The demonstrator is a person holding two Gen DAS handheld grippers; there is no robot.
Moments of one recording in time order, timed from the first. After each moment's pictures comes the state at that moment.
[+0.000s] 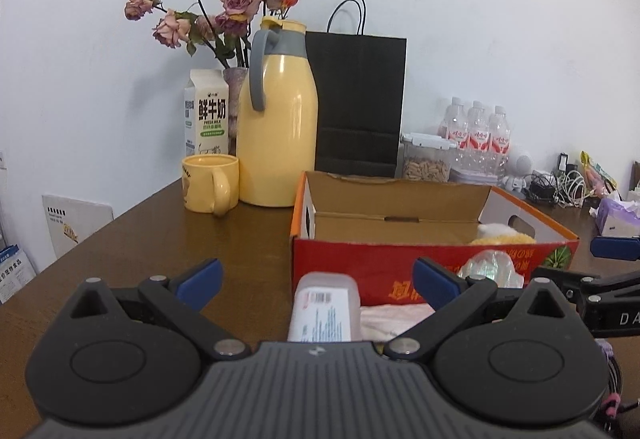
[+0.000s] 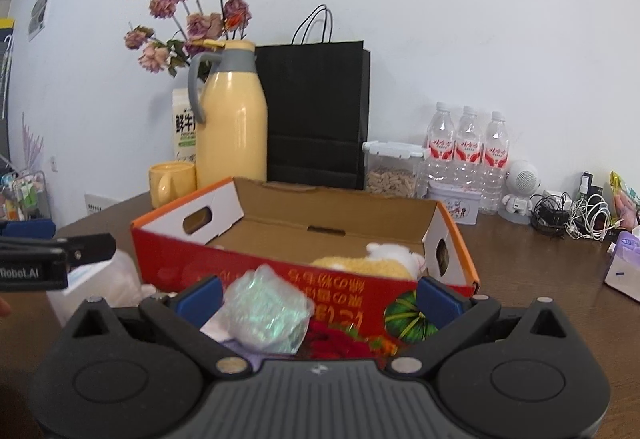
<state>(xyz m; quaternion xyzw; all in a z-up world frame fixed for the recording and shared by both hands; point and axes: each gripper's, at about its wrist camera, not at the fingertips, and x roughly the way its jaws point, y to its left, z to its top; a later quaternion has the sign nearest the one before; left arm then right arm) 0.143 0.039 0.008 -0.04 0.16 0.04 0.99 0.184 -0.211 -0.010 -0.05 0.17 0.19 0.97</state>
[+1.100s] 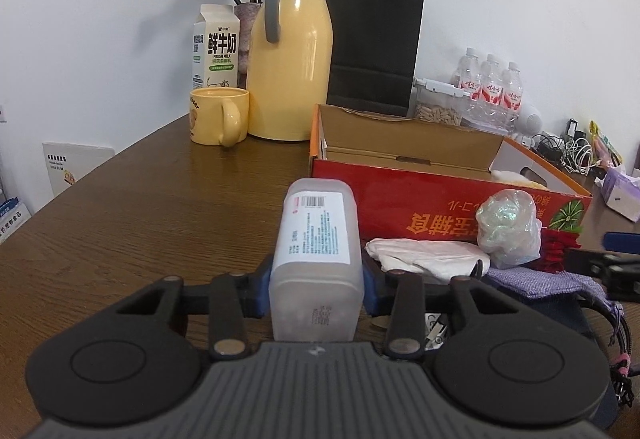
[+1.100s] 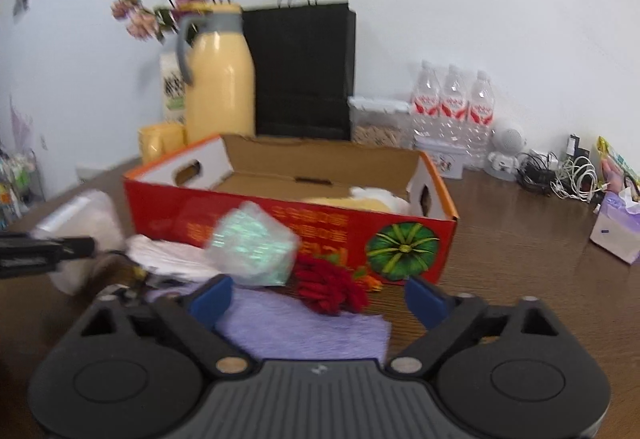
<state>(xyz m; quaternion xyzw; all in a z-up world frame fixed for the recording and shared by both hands) 0.145 0.053 -0.016 -0.06 0.24 0.04 0.97 0.188 -0.229 -0.026 -0.06 0.25 0.16 0.95</state>
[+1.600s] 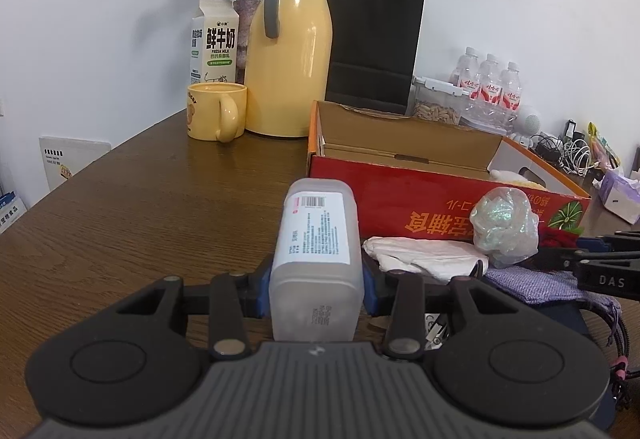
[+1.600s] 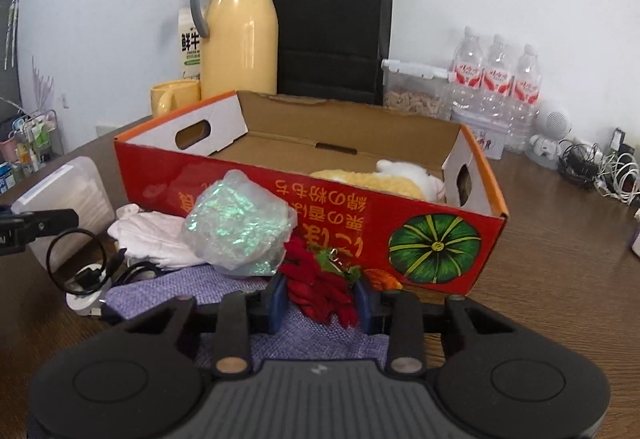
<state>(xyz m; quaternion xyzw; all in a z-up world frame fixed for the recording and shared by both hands) 0.146 0.054 -0.017 -0.07 0.24 0.04 0.97 0.220 -0.221 -0.039 -0.08 0.27 0.21 0.94</state>
